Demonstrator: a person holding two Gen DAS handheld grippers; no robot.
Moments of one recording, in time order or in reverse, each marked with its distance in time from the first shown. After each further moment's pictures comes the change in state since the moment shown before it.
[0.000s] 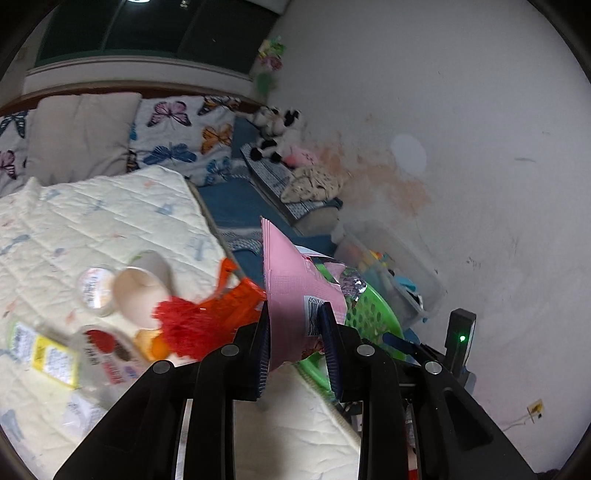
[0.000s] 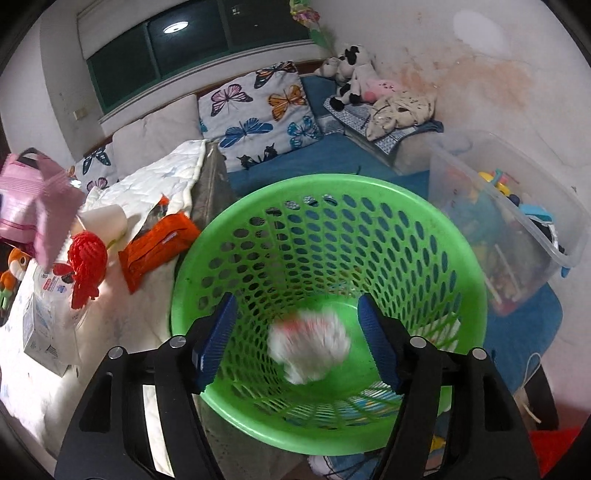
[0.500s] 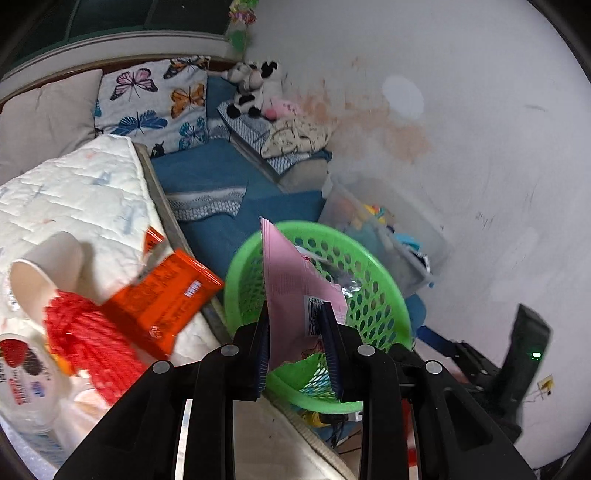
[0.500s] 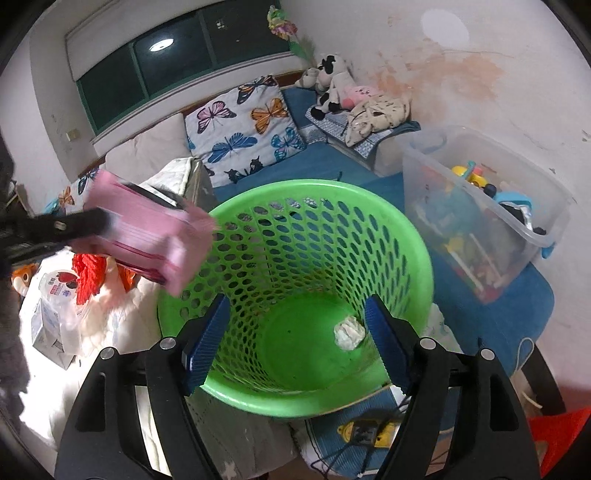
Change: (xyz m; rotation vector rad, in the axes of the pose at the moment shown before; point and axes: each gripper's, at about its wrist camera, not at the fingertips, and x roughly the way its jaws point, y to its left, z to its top) left arm 0.108 -0.055 -0.016 0.071 0.168 0.012; right arm -0.041 -0.033 -0.018 0.065 -0.047 -0.011
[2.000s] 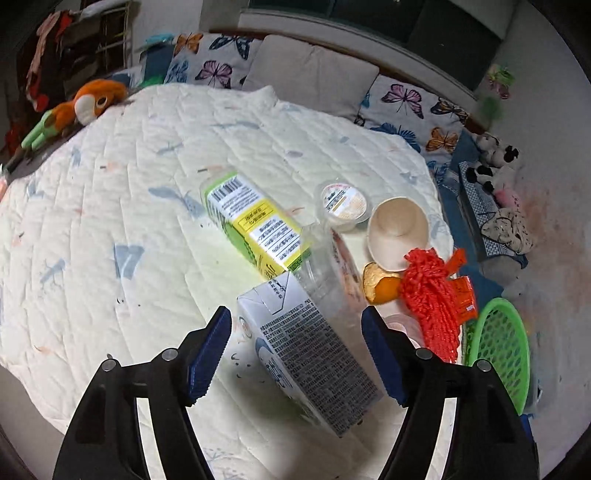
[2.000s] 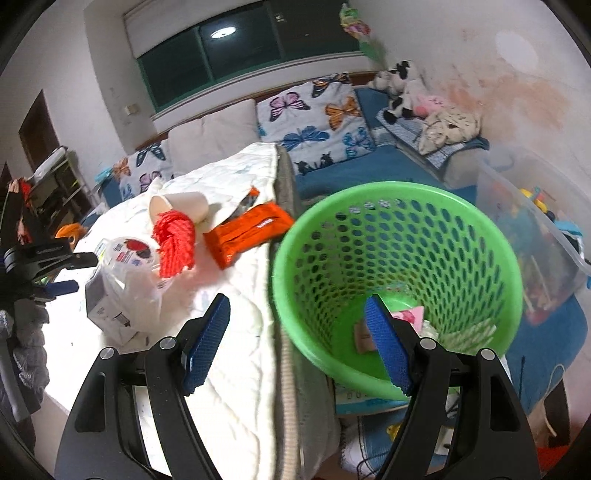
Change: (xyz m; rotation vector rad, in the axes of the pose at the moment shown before) left arm -0.134 0.144 -0.094 -0.666 -0.120 0.648; right arm 0.000 0.095 -0.007 -0.163 0.023 0.206
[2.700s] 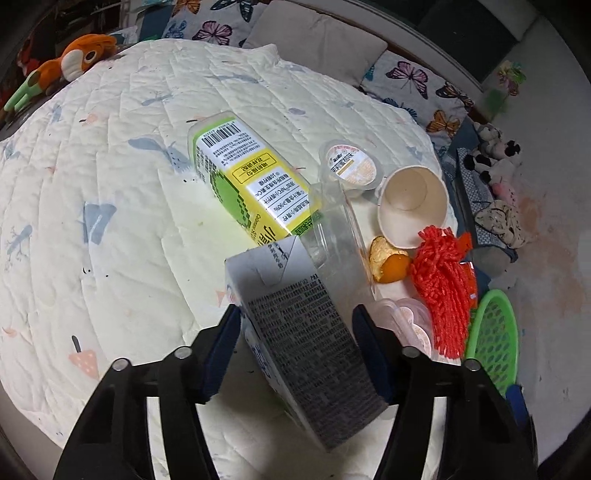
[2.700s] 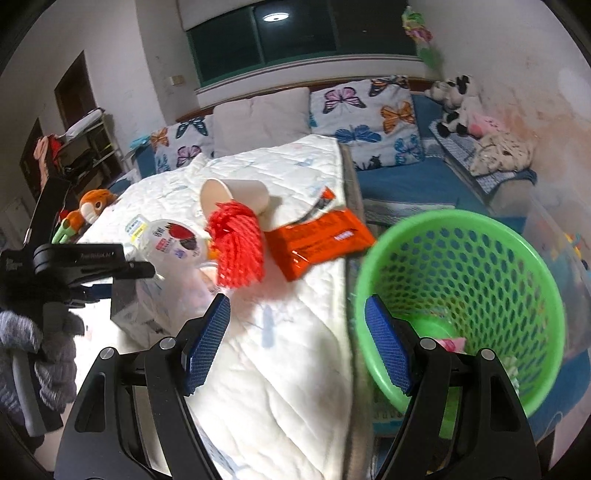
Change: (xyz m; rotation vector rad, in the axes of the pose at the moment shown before) left arm 0.031 0.006 -0.007 -0.048 0.121 -0.074; right arm 0.036 0.064 0.023 -0.155 0.041 0.116
